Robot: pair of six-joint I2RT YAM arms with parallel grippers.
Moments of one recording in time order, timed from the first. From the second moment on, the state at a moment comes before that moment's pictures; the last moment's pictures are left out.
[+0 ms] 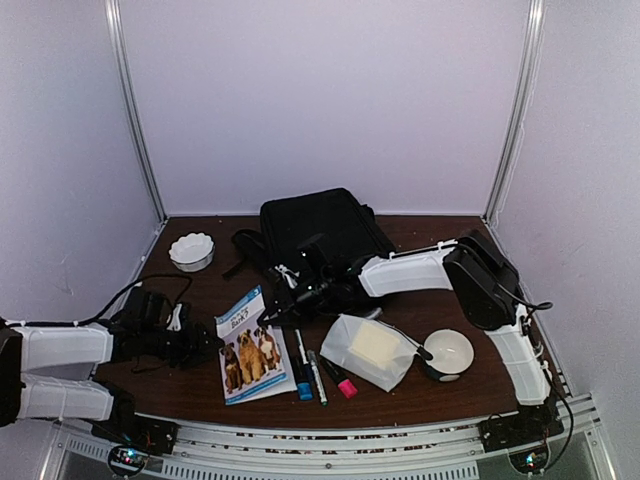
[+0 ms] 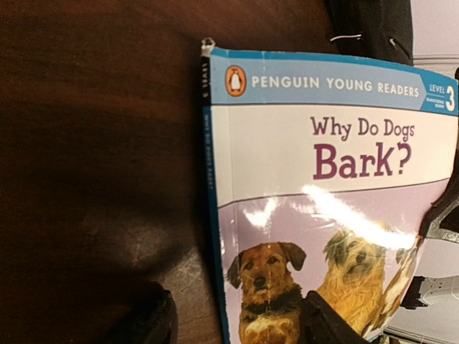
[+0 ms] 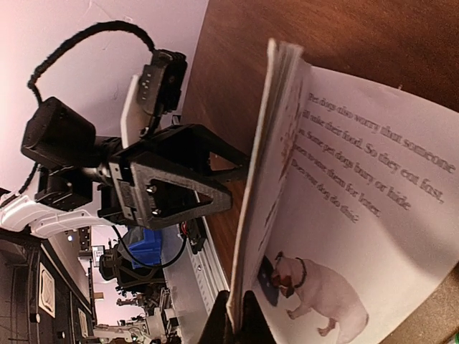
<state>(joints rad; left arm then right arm) -0.32 1.10 0.26 -0.05 0.48 -0.79 0.89 2.32 1.68 0.00 -0.87 0.86</state>
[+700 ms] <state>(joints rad) -0.34 1.24 0.10 0.52 0.59 -0.92 0.86 2.27 1.68 0.07 -0.94 0.84</state>
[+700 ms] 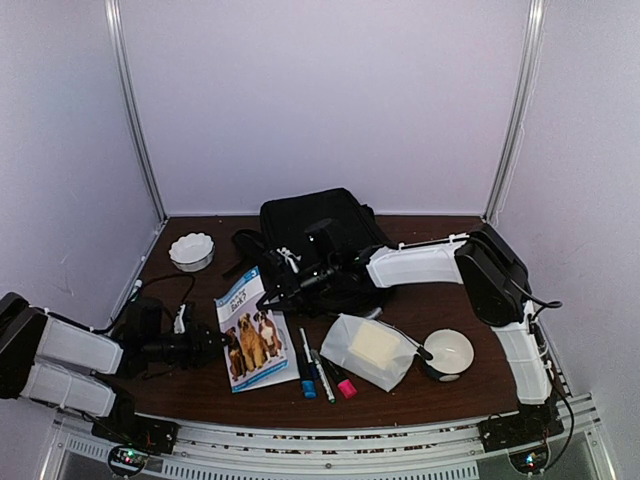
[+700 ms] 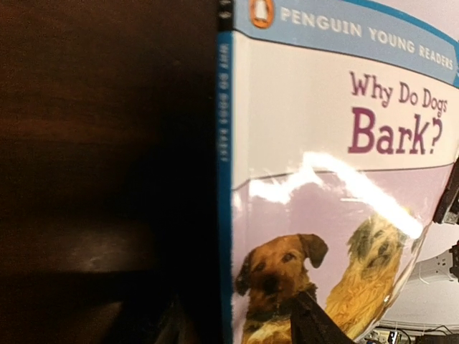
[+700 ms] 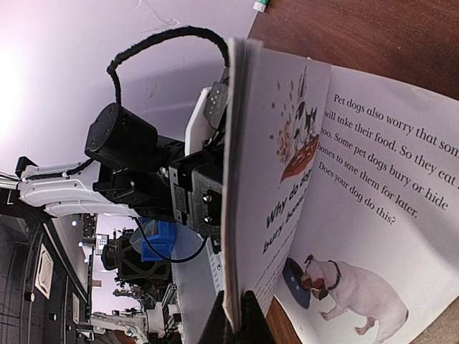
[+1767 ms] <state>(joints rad) -0.41 0.95 0.76 -0.21 0.42 -0.62 0.70 1.96 1.65 -0.19 -0.86 0.50</state>
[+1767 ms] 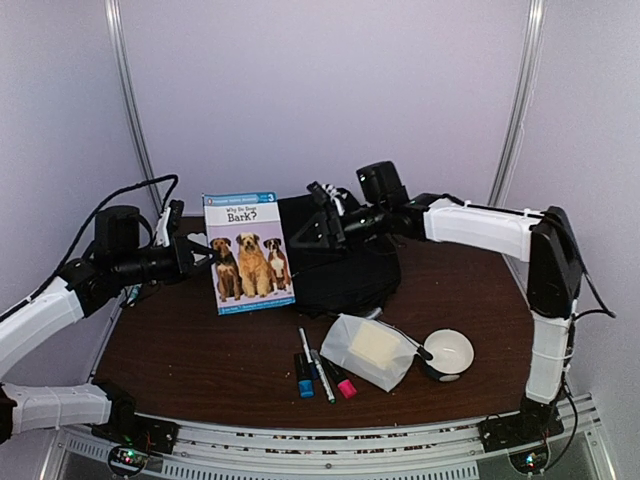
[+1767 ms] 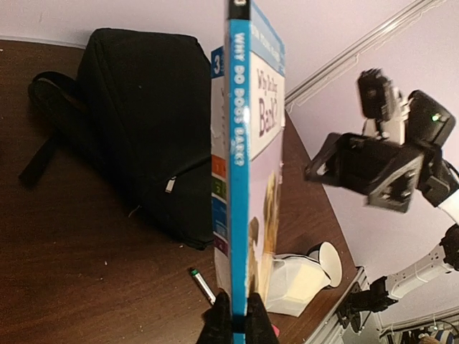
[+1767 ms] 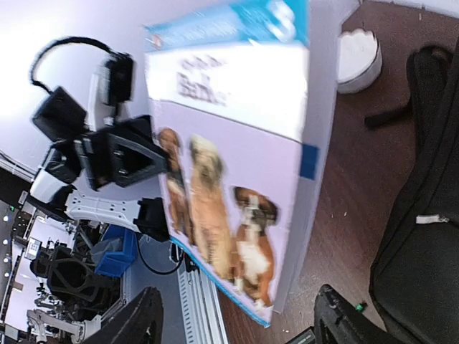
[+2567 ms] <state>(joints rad) -0.43 1.36 1.00 0.36 0.87 -0.87 0.58 1.90 1.56 -0.11 -0.98 0.53</state>
